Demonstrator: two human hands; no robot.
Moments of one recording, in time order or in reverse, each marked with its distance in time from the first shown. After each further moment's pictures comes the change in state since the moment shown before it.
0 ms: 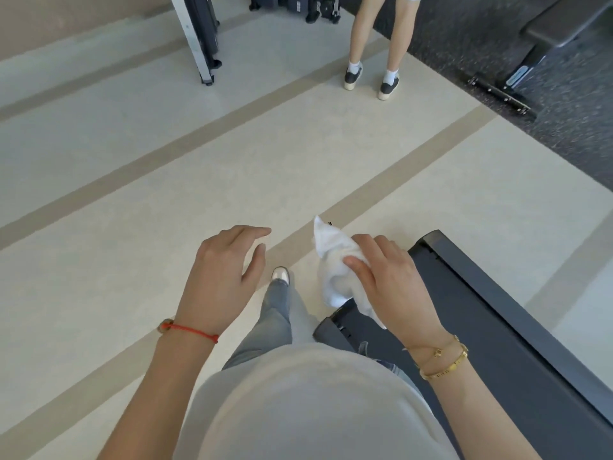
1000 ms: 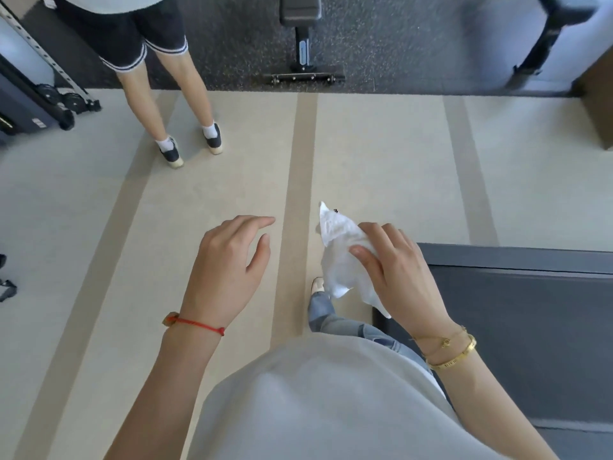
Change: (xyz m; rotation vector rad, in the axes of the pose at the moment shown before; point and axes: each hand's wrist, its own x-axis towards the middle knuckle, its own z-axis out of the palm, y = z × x) left_hand 0.567 0.073 0.129 -0.141 -0.404 0.715; right_hand 0.338 0.178 -0.041 0.057 0.356 0.798
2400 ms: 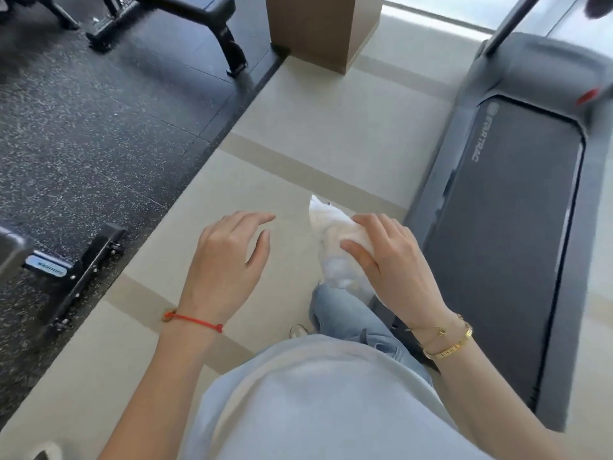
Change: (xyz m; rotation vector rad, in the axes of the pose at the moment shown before) left_hand 0.719 0.141 0.237 -0.178 -0.674 0.966; right_hand 0.450 0.233 -0.102 -0.093 0.576 0.970
